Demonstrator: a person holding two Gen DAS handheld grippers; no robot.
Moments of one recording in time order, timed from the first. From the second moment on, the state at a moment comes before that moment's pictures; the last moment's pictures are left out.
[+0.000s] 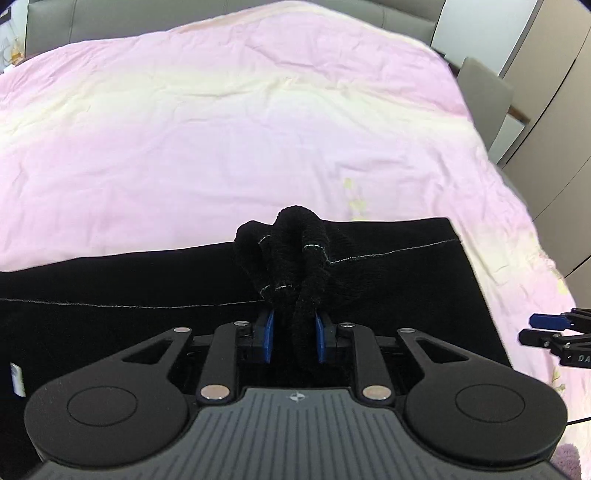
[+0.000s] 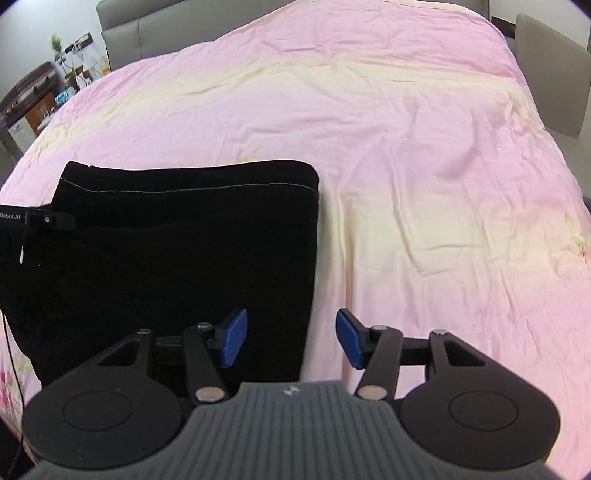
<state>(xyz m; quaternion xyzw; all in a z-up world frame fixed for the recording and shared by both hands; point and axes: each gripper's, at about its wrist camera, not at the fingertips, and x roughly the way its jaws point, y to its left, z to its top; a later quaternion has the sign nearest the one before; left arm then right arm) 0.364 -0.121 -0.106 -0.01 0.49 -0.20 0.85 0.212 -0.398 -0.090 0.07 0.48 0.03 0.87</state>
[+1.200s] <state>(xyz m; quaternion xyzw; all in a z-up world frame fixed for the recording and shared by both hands) 0.419 -0.088 -0.163 -0.02 0.51 -0.18 0.84 0.374 -0.368 -0.170 0.05 0.52 0.02 0.85</state>
